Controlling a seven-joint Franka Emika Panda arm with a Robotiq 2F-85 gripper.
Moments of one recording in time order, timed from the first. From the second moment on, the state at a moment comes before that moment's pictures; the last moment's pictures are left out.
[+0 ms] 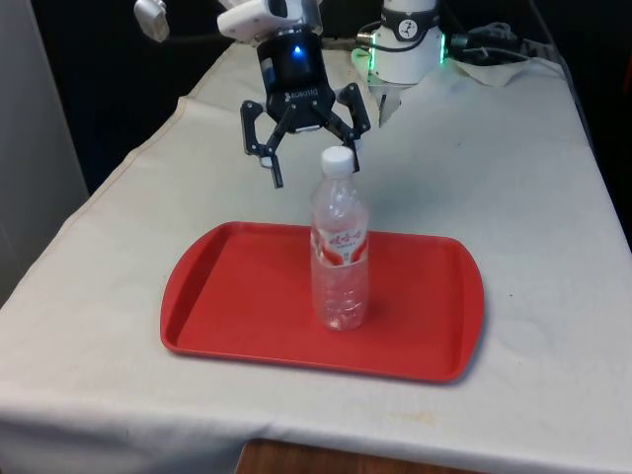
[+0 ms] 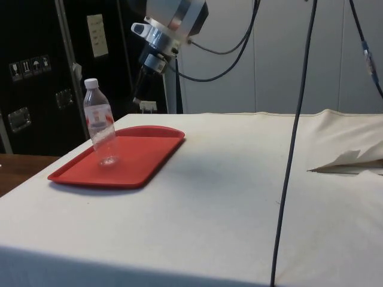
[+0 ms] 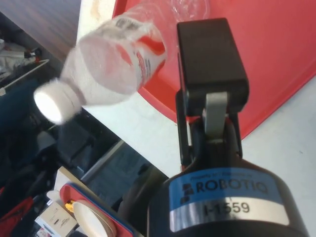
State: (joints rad) arm 0.15 0.44 -0.32 -1.98 1.17 2.65 -1.62
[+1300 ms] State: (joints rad) arm 0.15 0.38 -0.33 -2.01 0.99 2.69 -1.62
